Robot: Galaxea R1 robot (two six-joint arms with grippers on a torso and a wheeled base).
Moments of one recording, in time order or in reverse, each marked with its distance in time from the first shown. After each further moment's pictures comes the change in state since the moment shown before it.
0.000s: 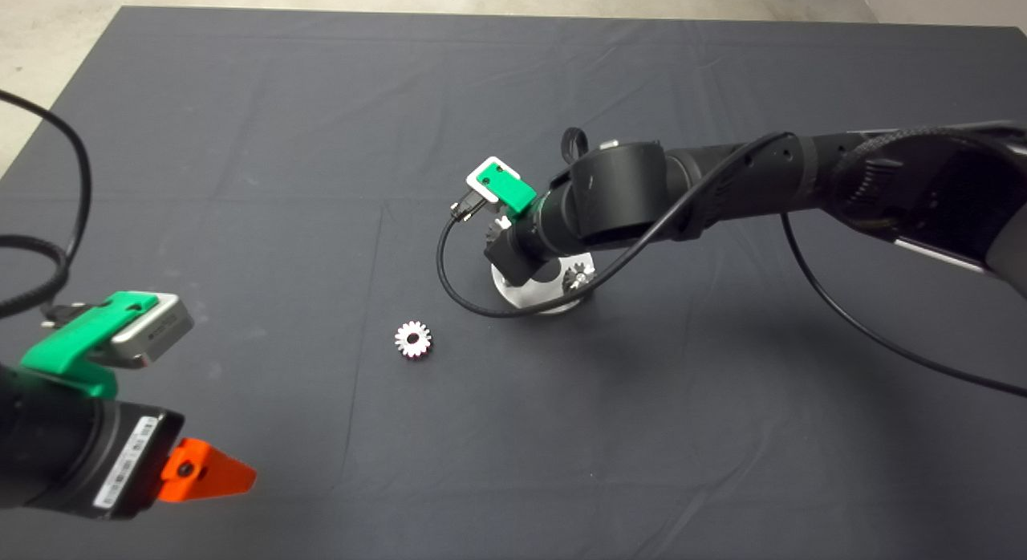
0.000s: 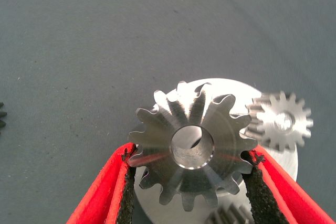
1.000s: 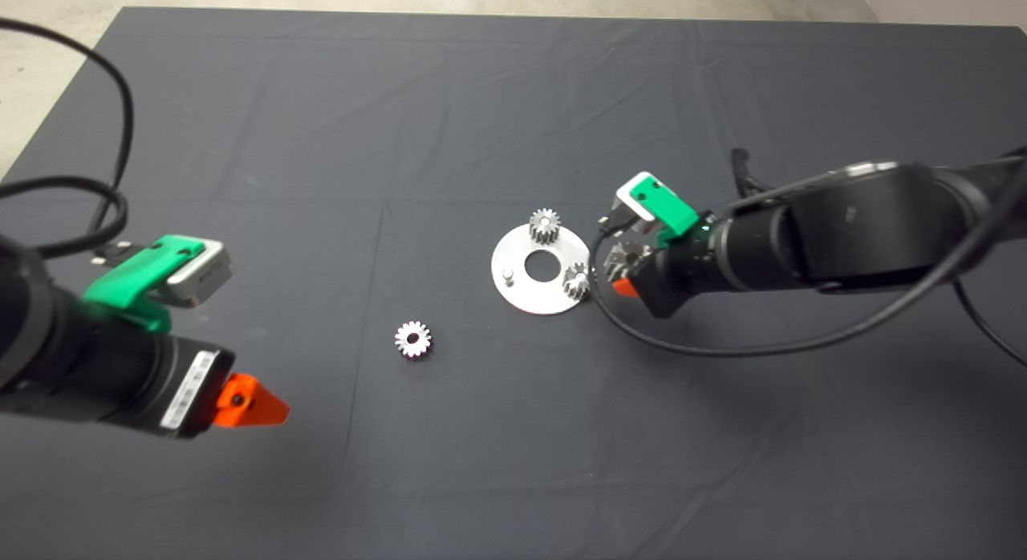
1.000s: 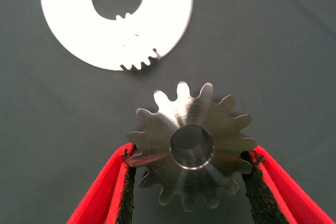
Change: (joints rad) left arm 0.011 0.151 -0.103 0.124 0.064 -0.008; right arm 0.021 -0.459 0.459 0.040 -0.047 0.113
